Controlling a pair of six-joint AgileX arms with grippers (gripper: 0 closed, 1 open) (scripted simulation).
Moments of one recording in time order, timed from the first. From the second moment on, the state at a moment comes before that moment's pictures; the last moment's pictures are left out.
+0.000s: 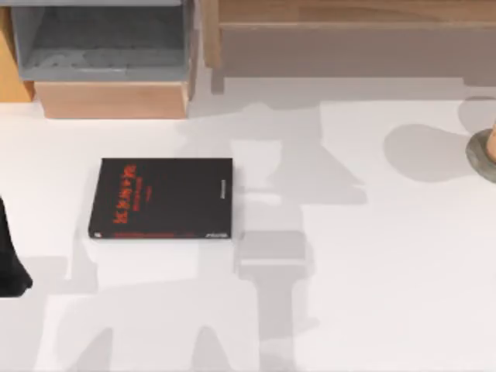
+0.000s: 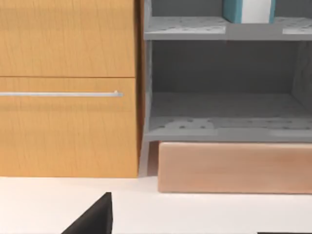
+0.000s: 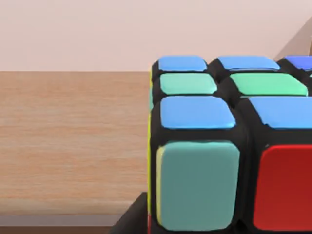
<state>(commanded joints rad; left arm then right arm) 0.00 0.00 0.00 0.00 0.00 0.00 -0.30 1.52 1.40 0.11 -0.27 0.01</state>
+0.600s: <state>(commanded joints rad) 0.00 0.00 0.00 0.00 0.00 0.00 -0.23 1.57 1.51 0.19 -0.26 0.00</state>
